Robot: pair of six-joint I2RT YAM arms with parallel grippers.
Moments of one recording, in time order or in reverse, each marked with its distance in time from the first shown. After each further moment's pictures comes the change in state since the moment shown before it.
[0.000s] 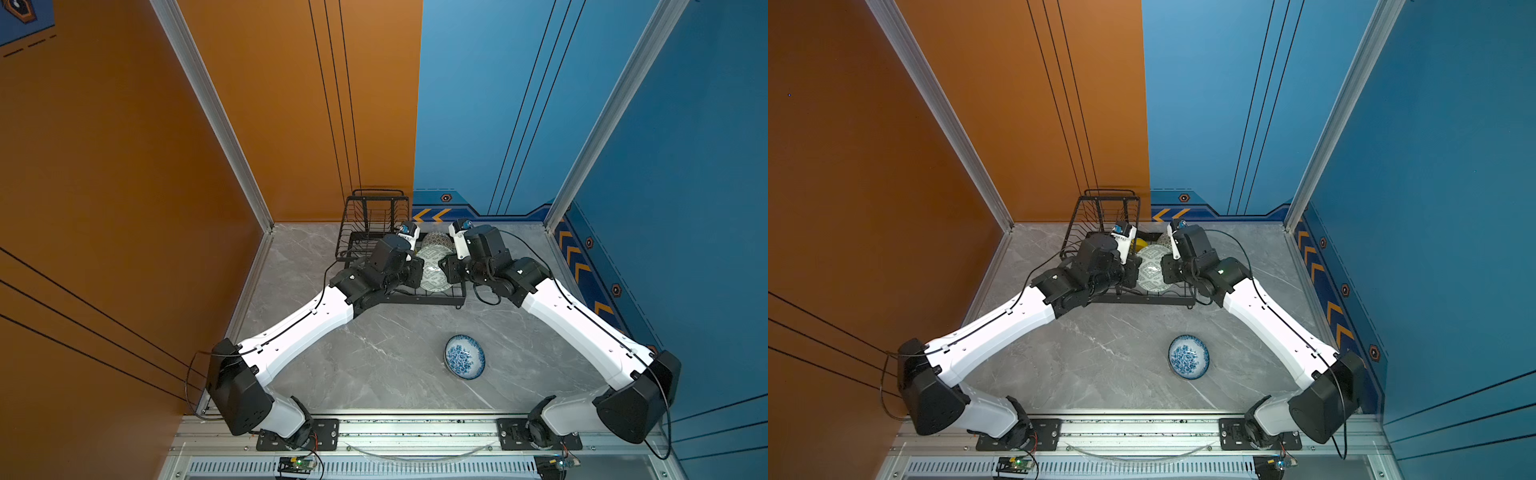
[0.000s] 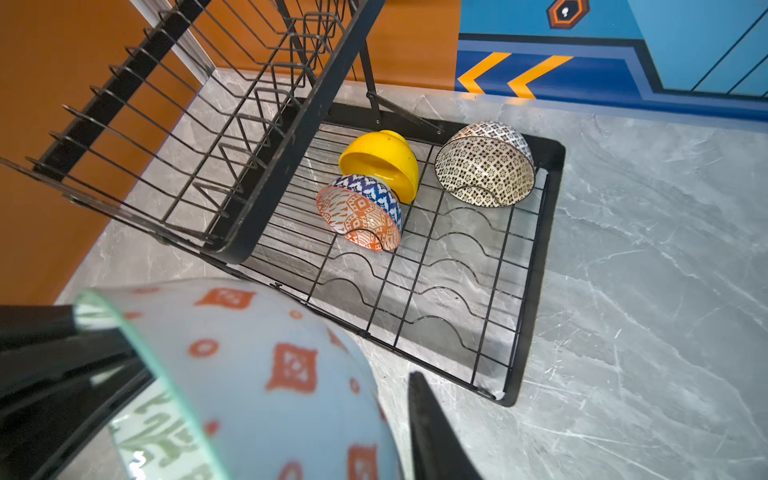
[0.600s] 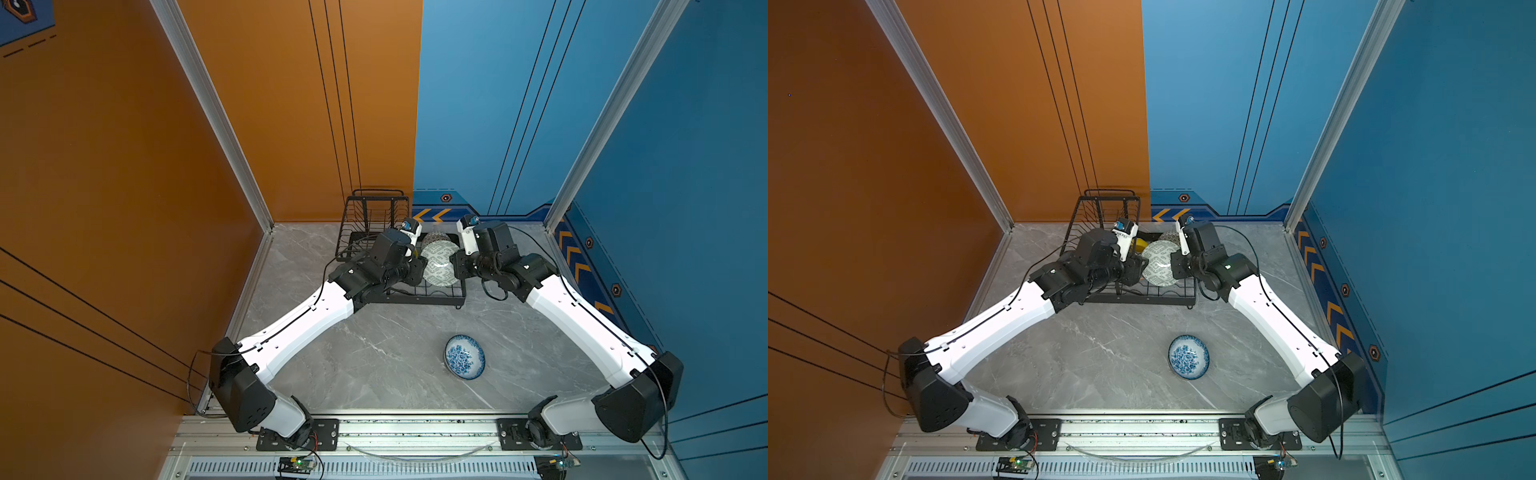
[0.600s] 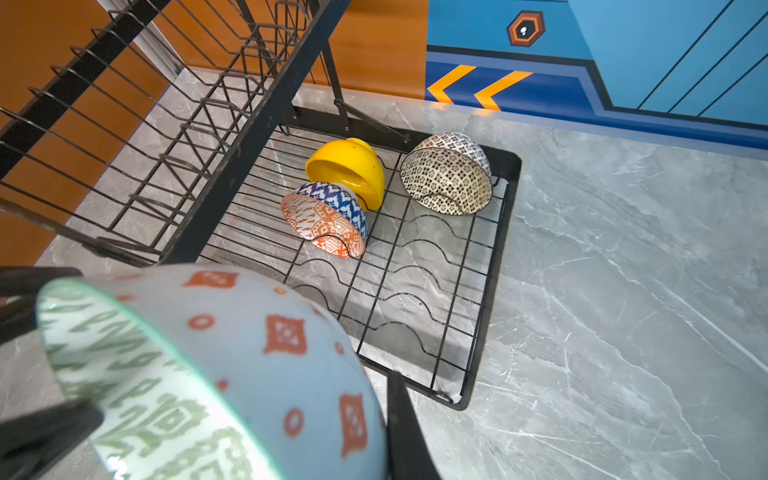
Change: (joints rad) left arm 0.019 0.021 0.095 -0.133 0.030 0.054; right arm -0.069 0.001 0.013 -0.012 0.005 -0.090
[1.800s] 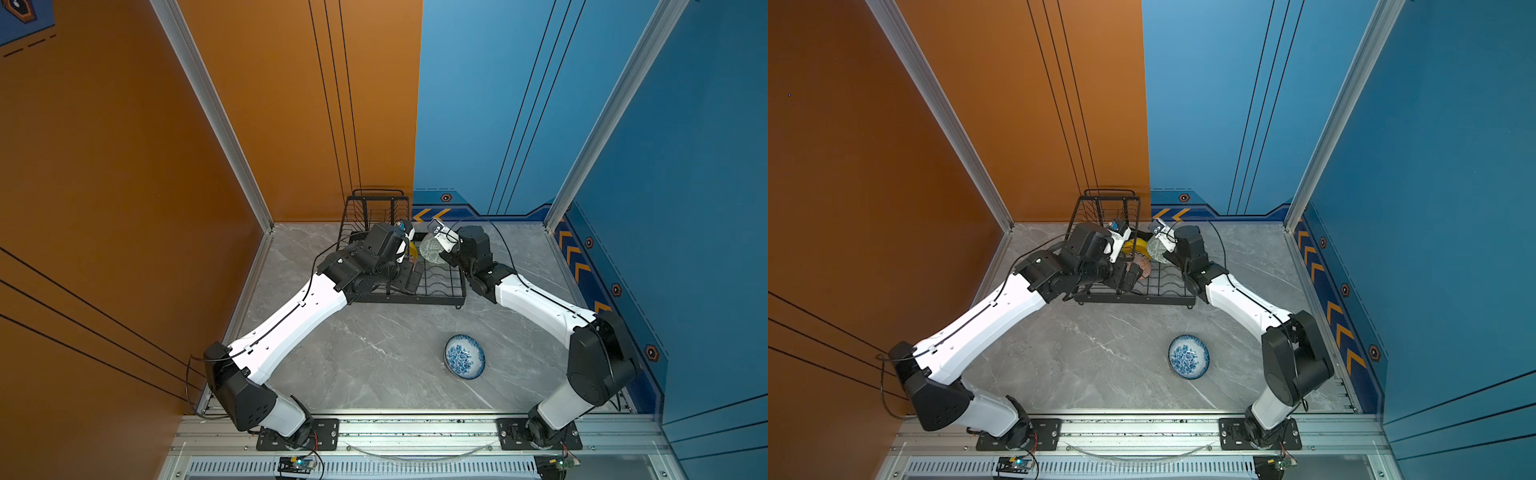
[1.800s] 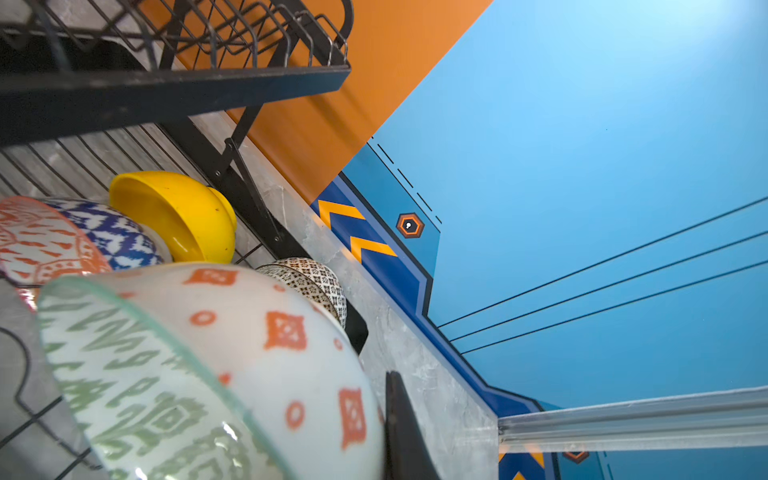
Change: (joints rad) left arm 0.031 0.002 0.121 -0.293 0.027 0.045; right arm -0.023 0.232 -0.197 0.801 0.257 -0.900
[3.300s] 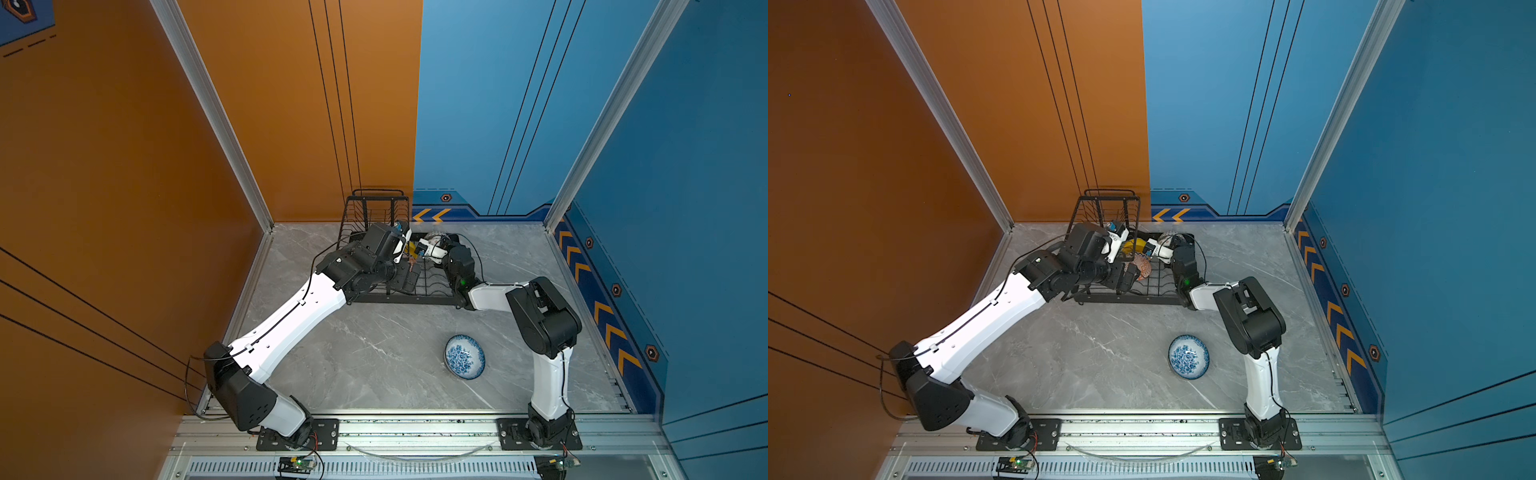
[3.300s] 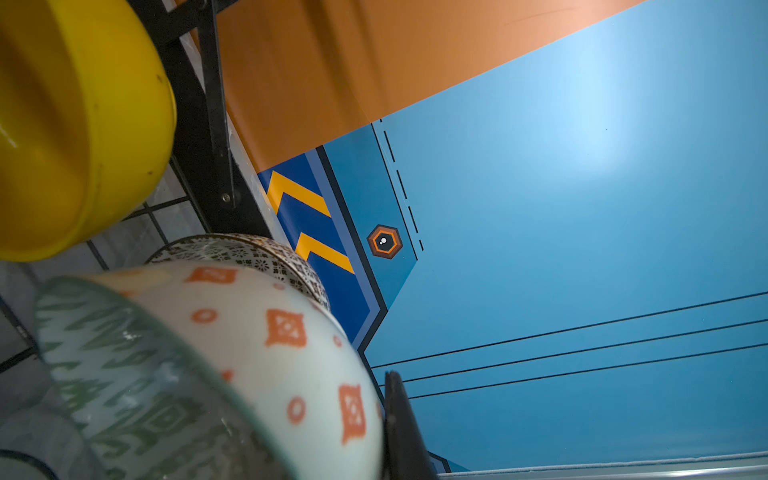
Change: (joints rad) left arm 0.023 0.000 -0.021 0.000 0.022 0.000; right arm -0.032 0.380 -0.109 0.700 0.045 -0.469
